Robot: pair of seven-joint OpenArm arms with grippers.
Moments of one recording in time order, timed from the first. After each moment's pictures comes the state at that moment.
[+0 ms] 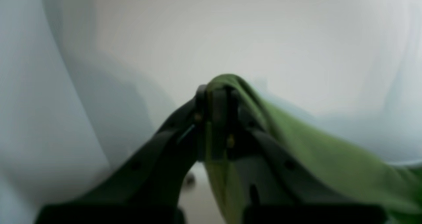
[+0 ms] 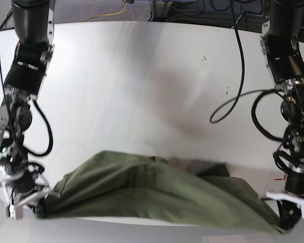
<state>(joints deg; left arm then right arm) -26.8 -21.3 -8.1 99.4 -18.1 -5.0 26.9 31.4 24.7 9.7 92.0 28.4 6.5 -52.0</state>
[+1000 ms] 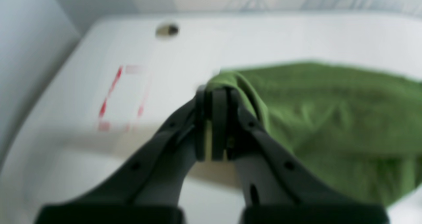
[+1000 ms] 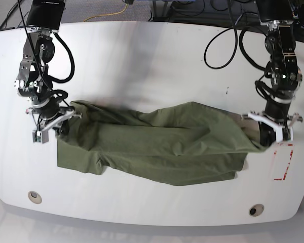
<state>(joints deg) 7.2 -18.7 -12.7 105.0 -18.0 -7.9 26.6 -2.4 19.5 14.5 101.9 30.8 6.5 -51.5</state>
